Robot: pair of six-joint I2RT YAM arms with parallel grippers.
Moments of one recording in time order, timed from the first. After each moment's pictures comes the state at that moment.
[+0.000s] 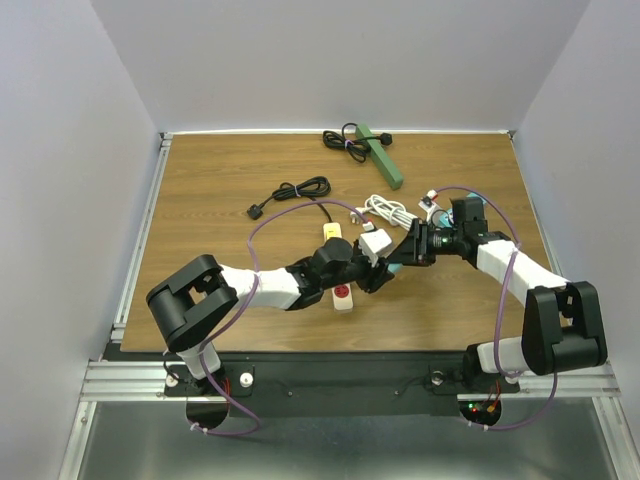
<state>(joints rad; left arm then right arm) -1.02 1.66 0.79 0.60 0.13 -0.10 0.12 1.36 0.74 -0.25 -0.95 0.38</state>
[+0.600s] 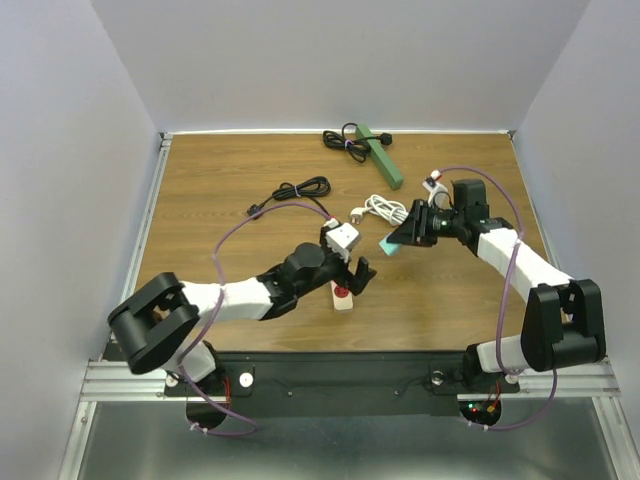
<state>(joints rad) -0.98 1.46 0.62 0.61 0.00 -0.17 0.13 1.38 0.85 -0.25 -0.83 0.40</state>
